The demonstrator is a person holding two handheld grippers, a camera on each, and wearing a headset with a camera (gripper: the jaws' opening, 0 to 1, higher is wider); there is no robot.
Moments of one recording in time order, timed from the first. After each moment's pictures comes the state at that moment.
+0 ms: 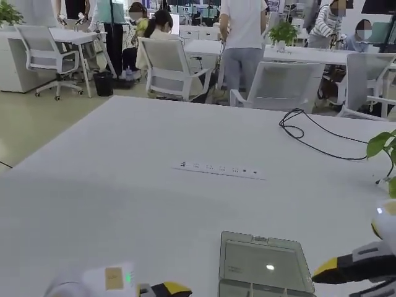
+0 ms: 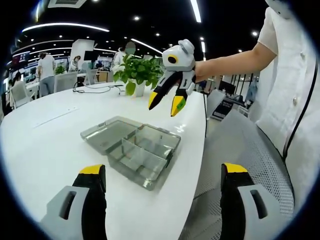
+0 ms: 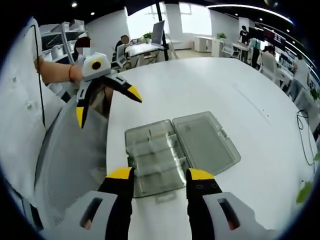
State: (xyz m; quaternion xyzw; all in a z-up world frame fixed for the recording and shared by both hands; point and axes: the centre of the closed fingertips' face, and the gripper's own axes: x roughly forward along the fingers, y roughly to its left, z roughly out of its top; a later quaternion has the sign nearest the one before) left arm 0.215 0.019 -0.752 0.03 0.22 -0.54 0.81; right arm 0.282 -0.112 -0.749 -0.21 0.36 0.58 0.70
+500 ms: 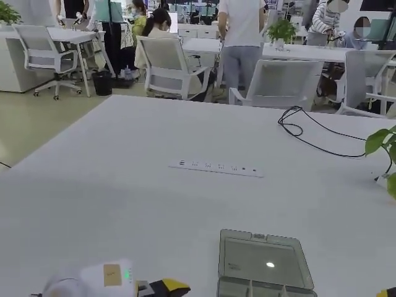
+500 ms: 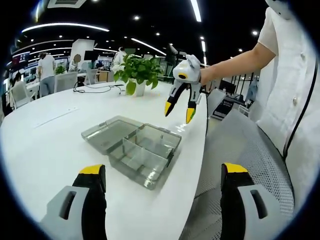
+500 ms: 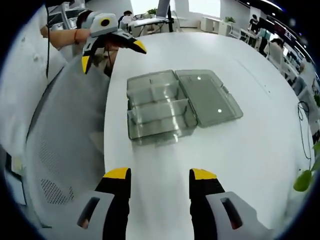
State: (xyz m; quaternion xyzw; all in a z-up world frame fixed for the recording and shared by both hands) left arm 0.216 0.021 -0.753 0.03 0.23 -0.54 0.81; right arm 0.254 -0.187 -0.800 -0.30 0.42 0.57 0.64
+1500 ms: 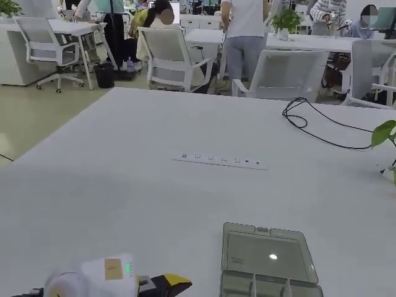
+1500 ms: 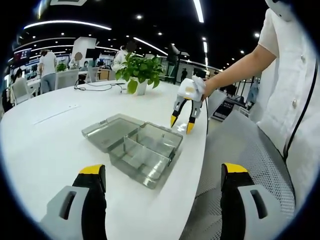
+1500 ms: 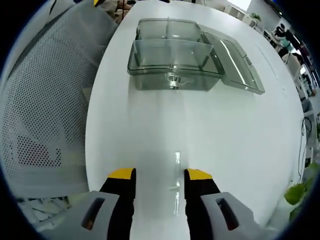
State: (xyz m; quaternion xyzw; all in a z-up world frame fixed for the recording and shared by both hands) left arm 0.218 0.022 -0.754 0.02 0.23 -0.54 0.81; right arm 0.251 -0.235 -0.858 -0.44 0.44 0.55 0.56
